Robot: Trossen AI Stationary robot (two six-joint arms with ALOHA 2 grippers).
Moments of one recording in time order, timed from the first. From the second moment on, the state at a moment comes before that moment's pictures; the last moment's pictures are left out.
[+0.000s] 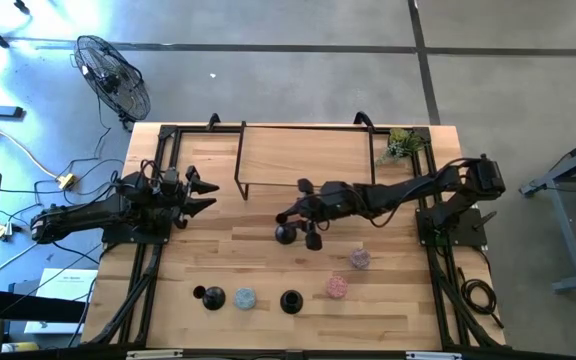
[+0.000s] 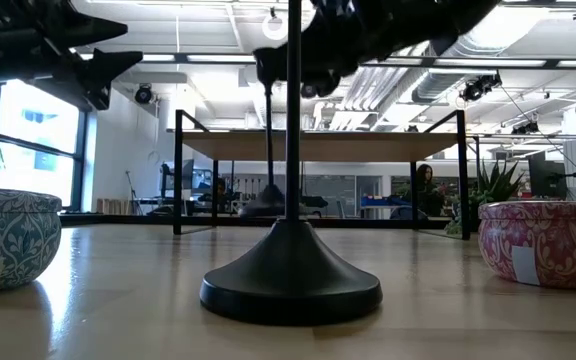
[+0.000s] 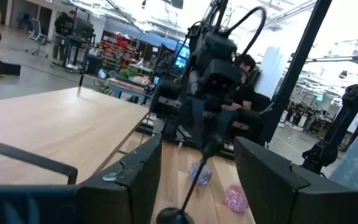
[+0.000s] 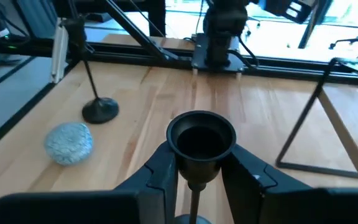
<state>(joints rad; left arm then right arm) 0.23 0.10 0.09 0.21 0.19 -0.35 0.05 1.62 0.98 0.31 -0.08 -0.05</state>
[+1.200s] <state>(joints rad) 0.23 0.10 0.09 0.10 0.24 -0.40 0.04 1.56 1.87 -0.67 0.50 -0.09</state>
